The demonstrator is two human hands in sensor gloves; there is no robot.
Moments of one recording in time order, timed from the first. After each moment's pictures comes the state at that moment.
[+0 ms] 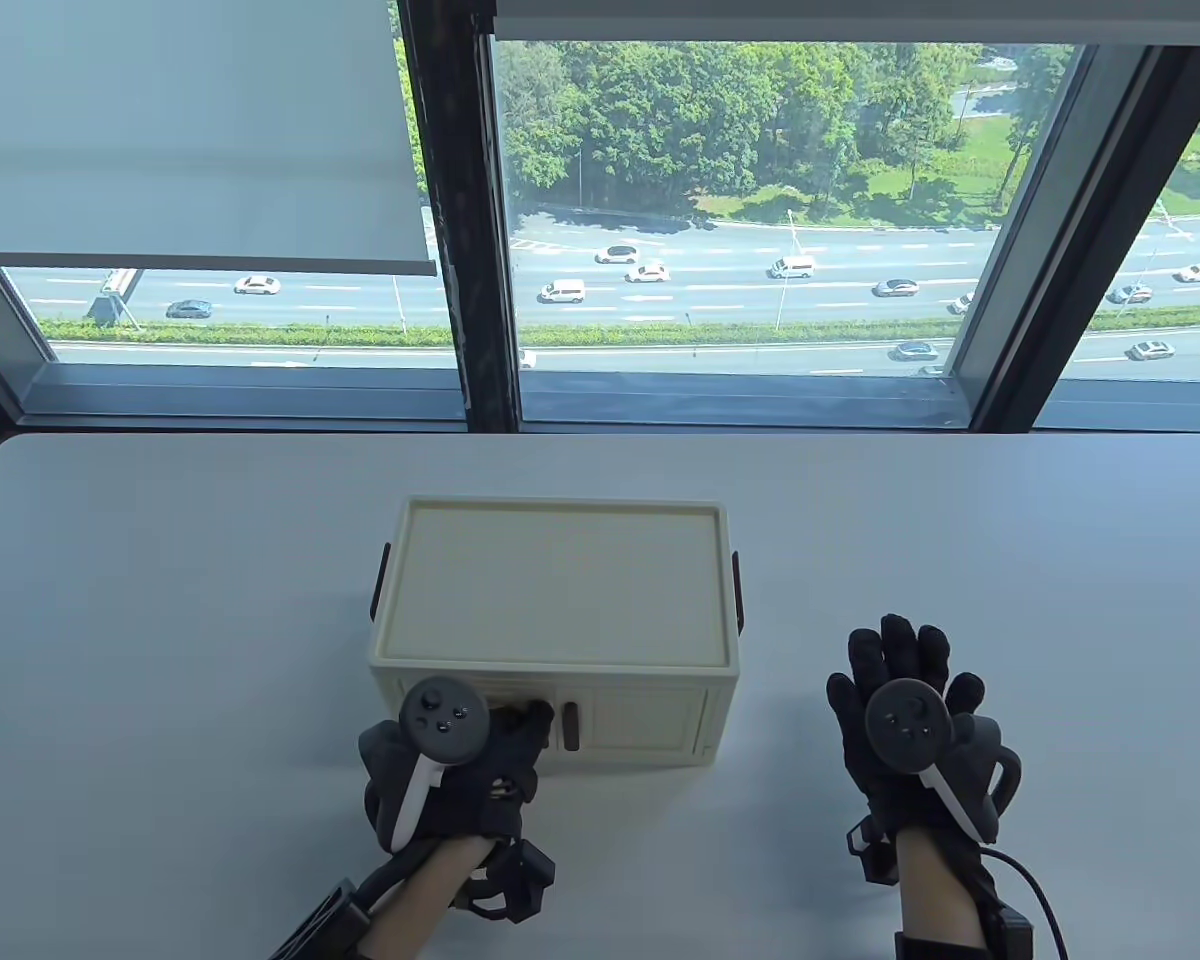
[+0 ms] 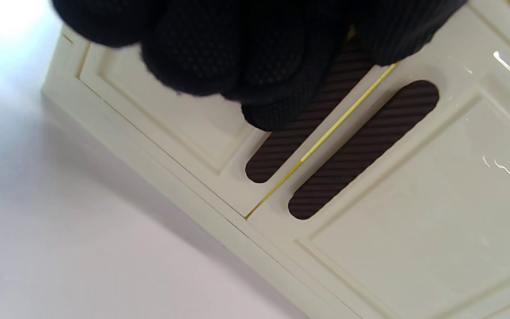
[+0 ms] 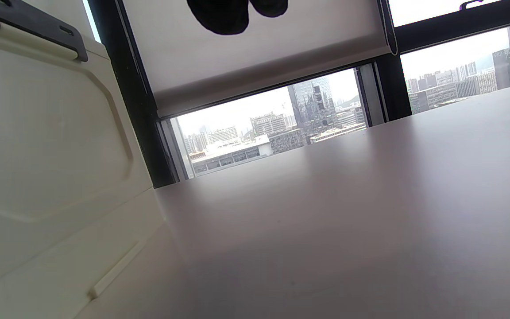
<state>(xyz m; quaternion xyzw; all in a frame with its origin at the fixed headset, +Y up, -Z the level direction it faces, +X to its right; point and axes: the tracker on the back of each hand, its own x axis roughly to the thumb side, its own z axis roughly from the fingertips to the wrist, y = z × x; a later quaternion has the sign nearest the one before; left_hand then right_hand) -0.156 -0.700 -0.314 -0.08 0.10 0.33 0.93 0.234 -0.705 -0.329 -0.08 -0.09 0.98 0.16</state>
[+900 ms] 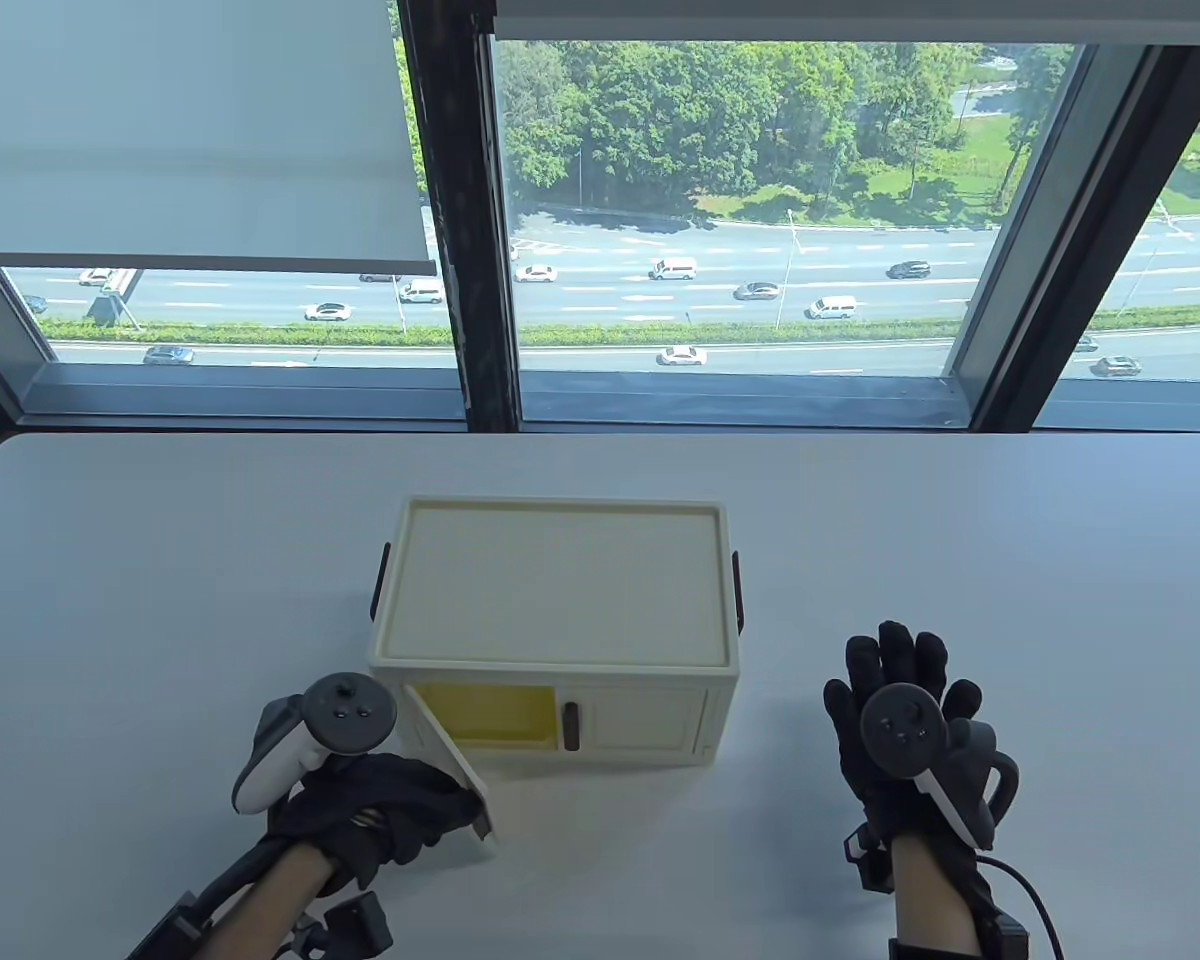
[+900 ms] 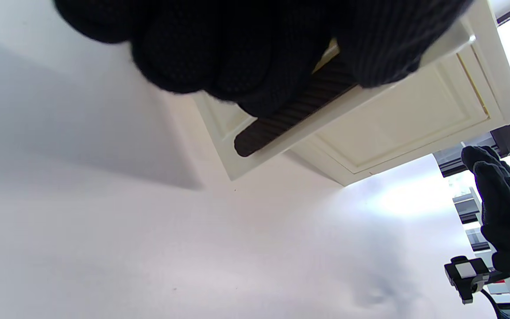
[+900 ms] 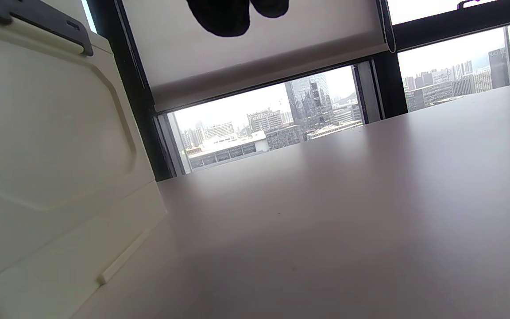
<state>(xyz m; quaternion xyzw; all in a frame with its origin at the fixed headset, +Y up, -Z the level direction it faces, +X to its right) -0.234 -0.695 -0.303 -0.34 -0.10 0.33 0.87 0.227 -0.704 -0.324 -0.08 -0.08 0.98 0.15</state>
